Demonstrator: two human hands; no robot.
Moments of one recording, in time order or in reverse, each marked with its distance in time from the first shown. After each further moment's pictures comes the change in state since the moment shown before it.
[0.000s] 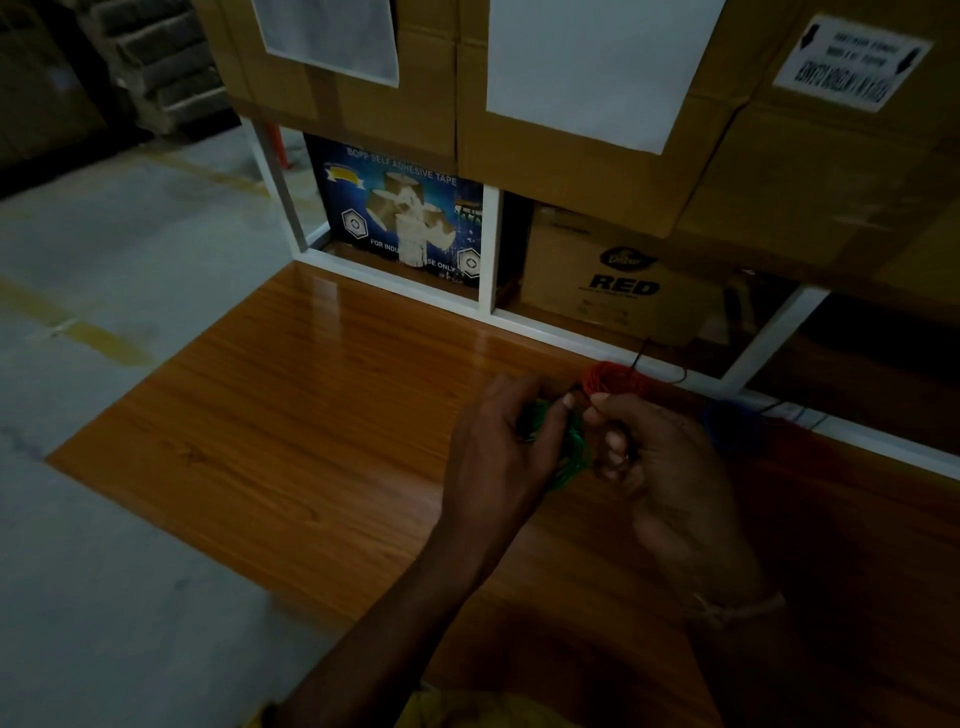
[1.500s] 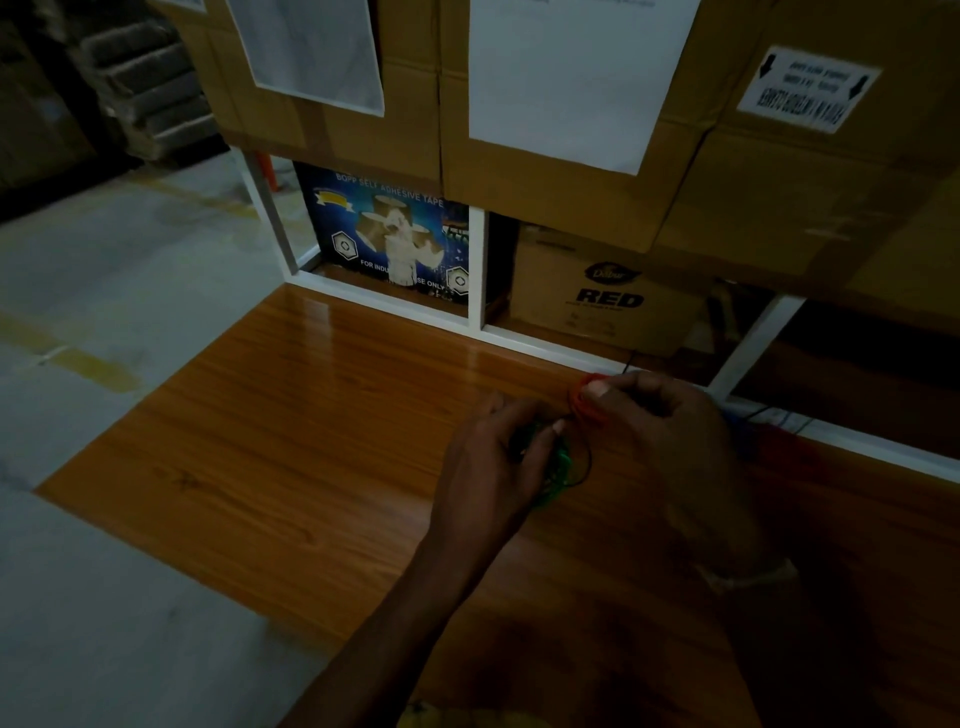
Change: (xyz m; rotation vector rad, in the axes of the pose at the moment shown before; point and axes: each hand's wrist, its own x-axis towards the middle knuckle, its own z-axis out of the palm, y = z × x) left_hand 0.001 -0.003 -0.007 0.041 -0.138 -0.001; right_hand 0.027 -0.010 -0.023 -0.454 0.024 -0.340
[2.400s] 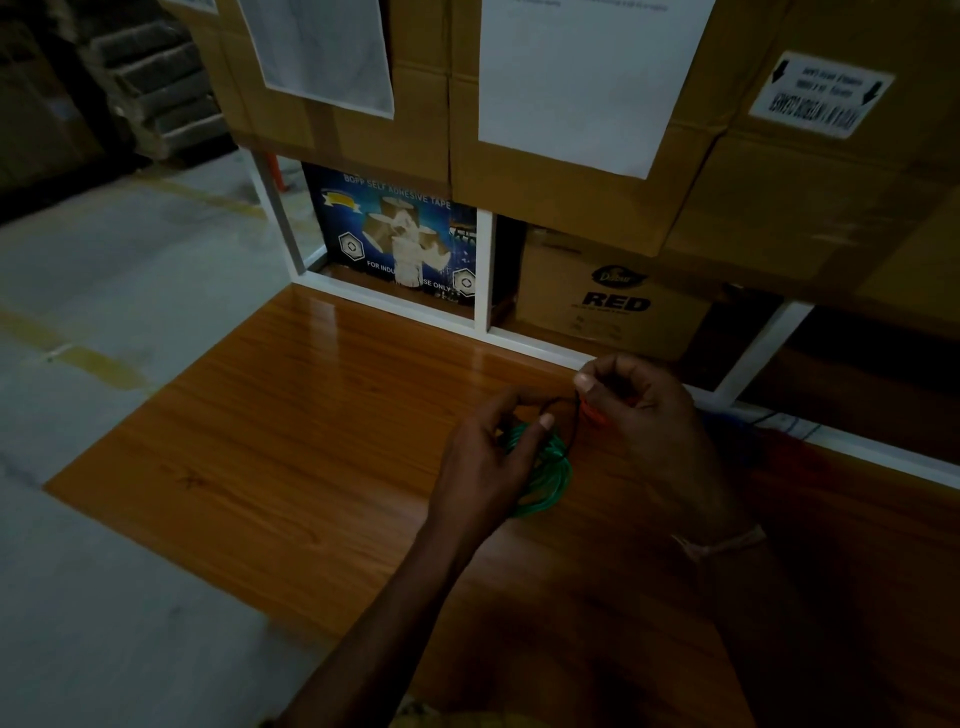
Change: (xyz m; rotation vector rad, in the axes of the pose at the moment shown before) left_hand 0.011 -0.014 -0.006 -0.185 -0.061 -0.211; right_hand 0.024 0.008 0.013 -0.071 -0.113 -0.204
